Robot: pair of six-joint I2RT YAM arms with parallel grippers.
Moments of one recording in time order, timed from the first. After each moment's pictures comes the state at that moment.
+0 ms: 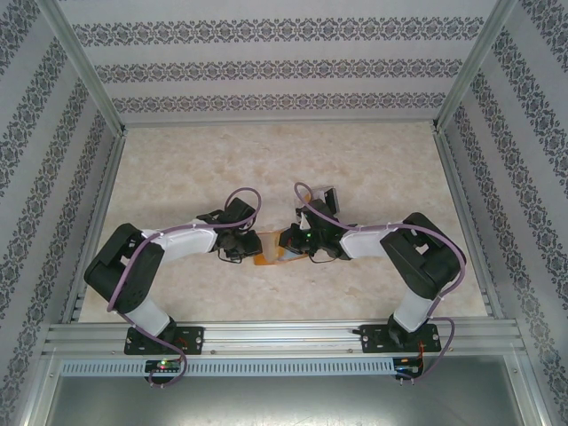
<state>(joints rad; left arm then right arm) -0.57 1.61 0.81 -0.37 0.20 -0.81 0.66 1.73 0.71 0.23 -0.47 1.00</state>
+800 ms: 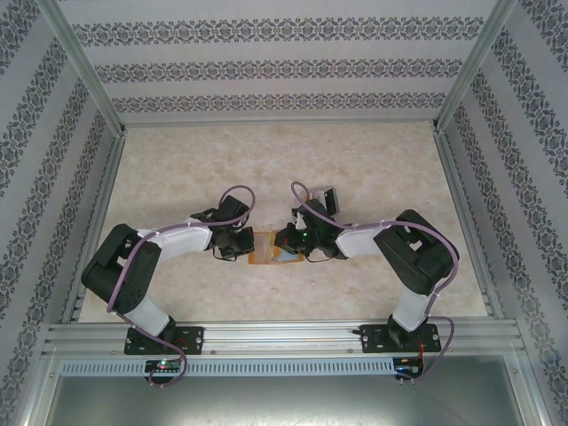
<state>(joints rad) -0.52 1.60 0.79 -0.36 0.21 -0.77 0.68 1.78 0.73 0.29 -0.49 1.07</state>
